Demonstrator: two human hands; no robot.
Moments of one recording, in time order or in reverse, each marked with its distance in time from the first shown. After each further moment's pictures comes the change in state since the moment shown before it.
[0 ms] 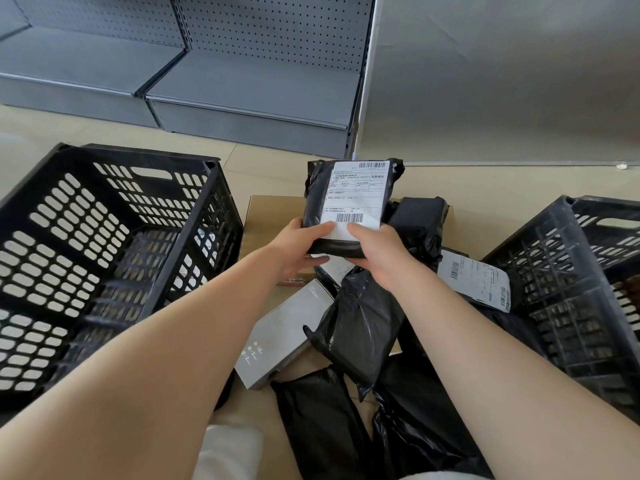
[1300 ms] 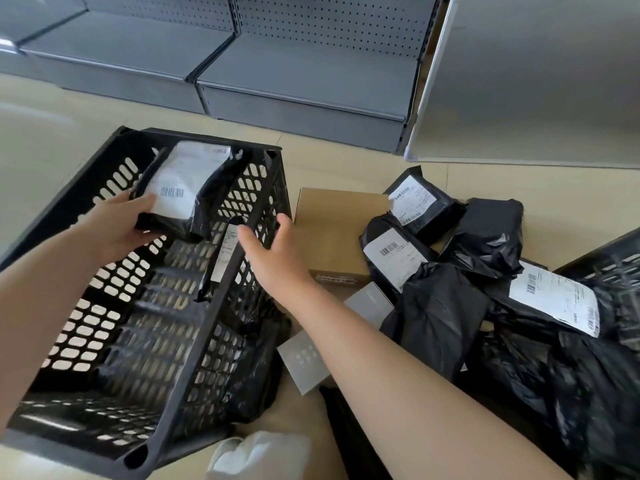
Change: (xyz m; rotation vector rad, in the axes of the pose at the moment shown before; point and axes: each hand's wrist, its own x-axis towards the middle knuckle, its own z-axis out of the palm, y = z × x) left_hand -0.063 0.052 -0.314 -0.045 0.546 0.191; right_hand -0.067 0.038 0.214 -0.365 -0.417 -0.215
